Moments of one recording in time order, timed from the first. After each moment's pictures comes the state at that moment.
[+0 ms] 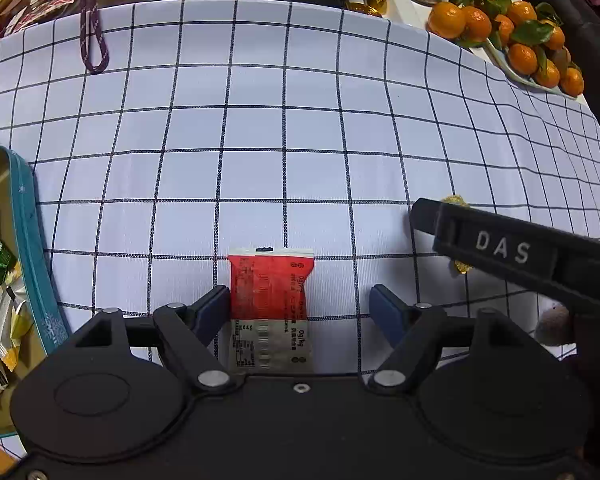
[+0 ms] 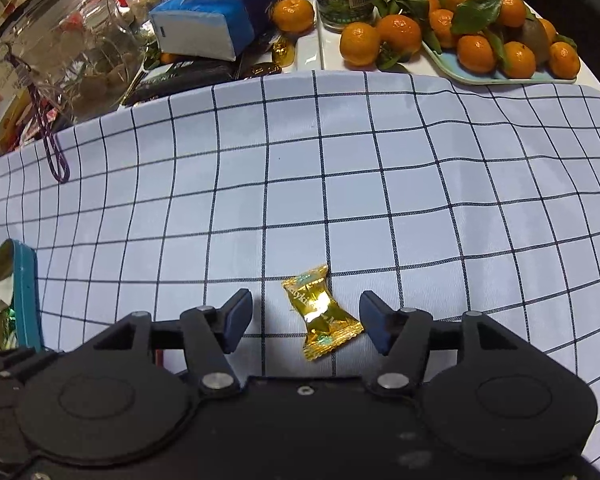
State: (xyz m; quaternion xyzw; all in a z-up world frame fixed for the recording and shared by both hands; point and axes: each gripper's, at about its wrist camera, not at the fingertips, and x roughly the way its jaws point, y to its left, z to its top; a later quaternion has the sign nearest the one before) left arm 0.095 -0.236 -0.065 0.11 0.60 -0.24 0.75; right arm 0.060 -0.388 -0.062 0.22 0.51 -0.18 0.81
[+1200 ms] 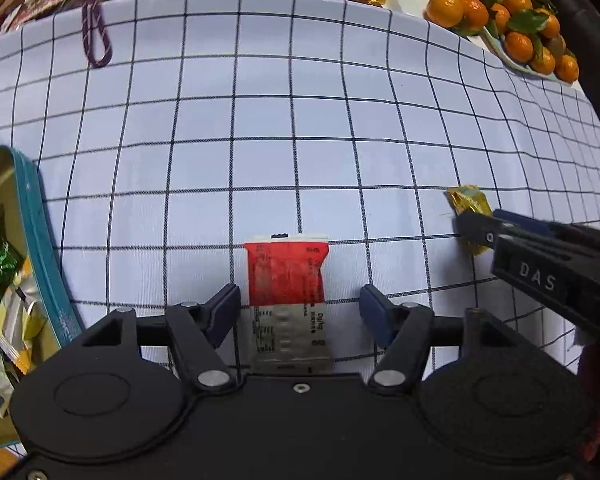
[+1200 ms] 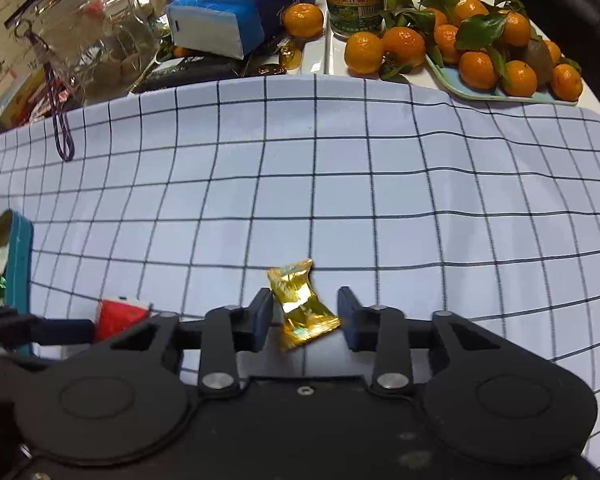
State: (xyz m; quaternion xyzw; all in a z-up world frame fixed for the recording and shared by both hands) left arm 0.100 -0.220 -0.064 0.11 0.62 -0.26 0.74; right arm 0.044 -0.390 -0.059 0.16 0.52 -0.16 0.83
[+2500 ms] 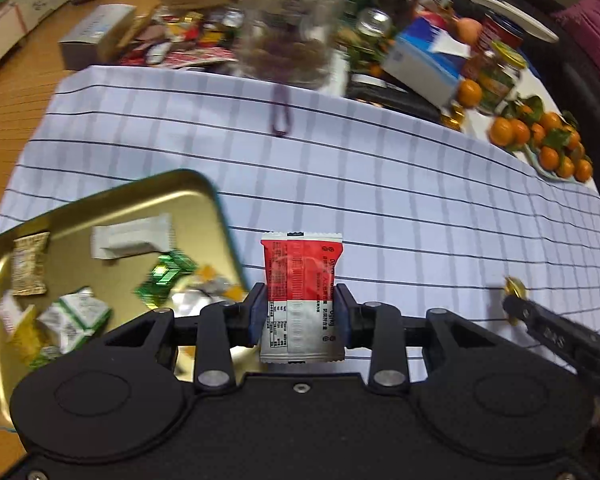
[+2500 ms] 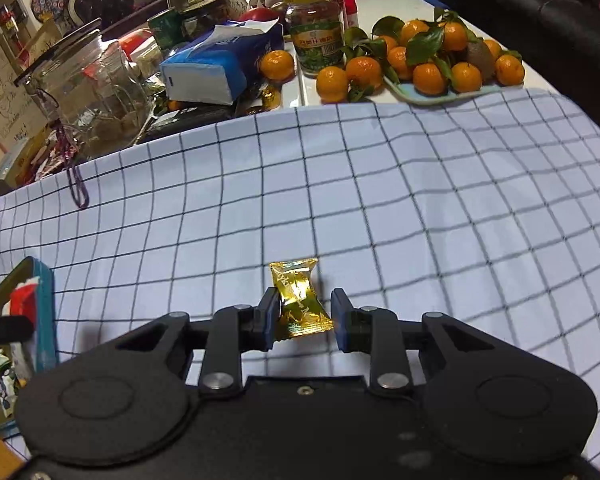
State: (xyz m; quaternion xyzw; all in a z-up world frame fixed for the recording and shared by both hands) left arm 0.112 -0.098 0.014 0.06 0.53 -0.19 0.83; right arm -0.003 -0.349 -0.045 0.22 0.42 -0.22 0.85
